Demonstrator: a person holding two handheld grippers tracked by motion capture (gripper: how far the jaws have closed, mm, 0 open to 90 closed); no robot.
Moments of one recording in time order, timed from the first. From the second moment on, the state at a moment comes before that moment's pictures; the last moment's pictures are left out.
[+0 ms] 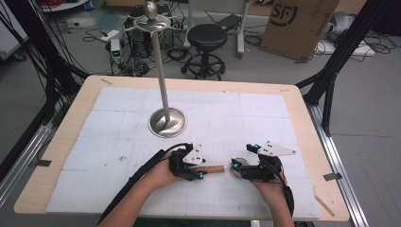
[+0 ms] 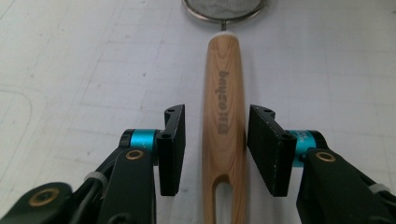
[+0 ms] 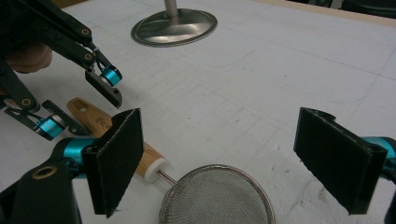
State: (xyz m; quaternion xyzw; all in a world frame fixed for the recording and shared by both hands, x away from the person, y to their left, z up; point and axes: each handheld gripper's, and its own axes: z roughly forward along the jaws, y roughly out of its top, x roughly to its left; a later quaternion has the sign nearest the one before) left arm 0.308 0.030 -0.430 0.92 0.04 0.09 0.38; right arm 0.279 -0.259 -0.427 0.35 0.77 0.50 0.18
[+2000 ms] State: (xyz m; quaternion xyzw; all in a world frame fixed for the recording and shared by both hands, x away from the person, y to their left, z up) left arm 0.298 0.221 -0.404 0.79 0.25 0.17 0.53; right arm 0.279 -0.255 -0.428 0.36 0.78 0.49 0.17
